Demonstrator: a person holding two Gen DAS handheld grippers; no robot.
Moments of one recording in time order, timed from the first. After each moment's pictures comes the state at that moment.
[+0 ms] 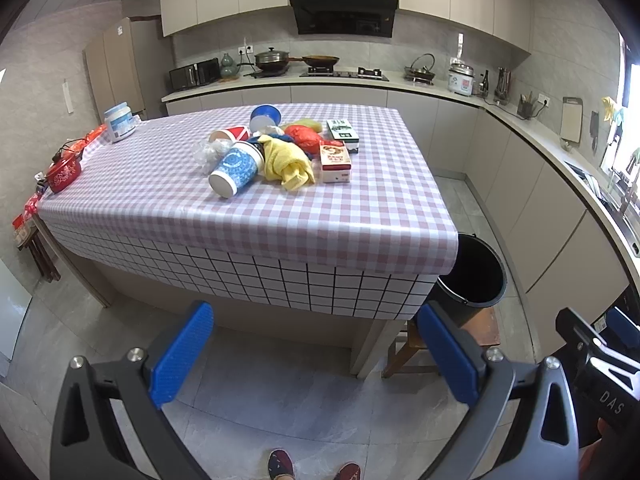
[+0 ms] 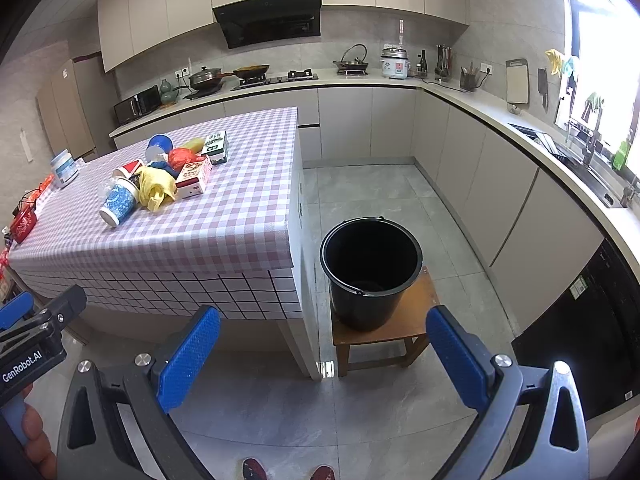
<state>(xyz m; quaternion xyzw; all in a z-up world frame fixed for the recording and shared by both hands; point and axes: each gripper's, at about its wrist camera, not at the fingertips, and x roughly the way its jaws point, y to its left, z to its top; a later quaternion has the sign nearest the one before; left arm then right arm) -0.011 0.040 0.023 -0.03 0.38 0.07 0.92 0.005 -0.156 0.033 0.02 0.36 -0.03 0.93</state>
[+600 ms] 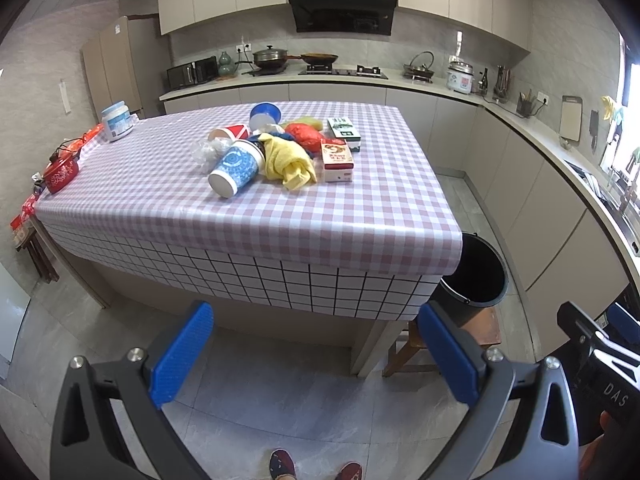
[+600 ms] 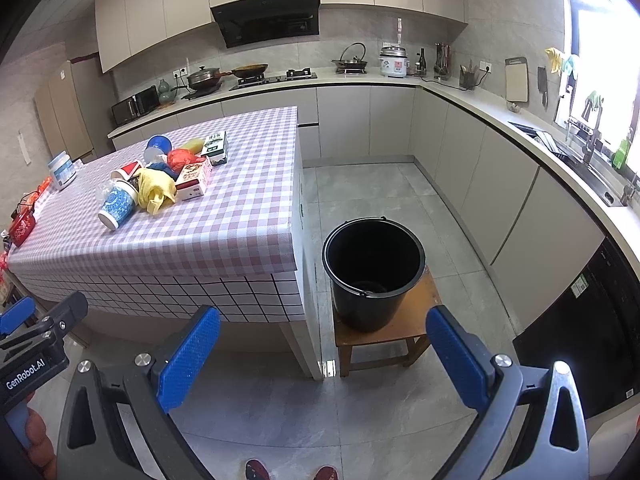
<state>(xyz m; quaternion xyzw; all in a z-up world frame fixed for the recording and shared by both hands) -0.004 0.050 0.021 -0.03 0.38 0.07 0.92 0.012 -0.149 0.033 0.02 0.36 -0.03 0.93</state>
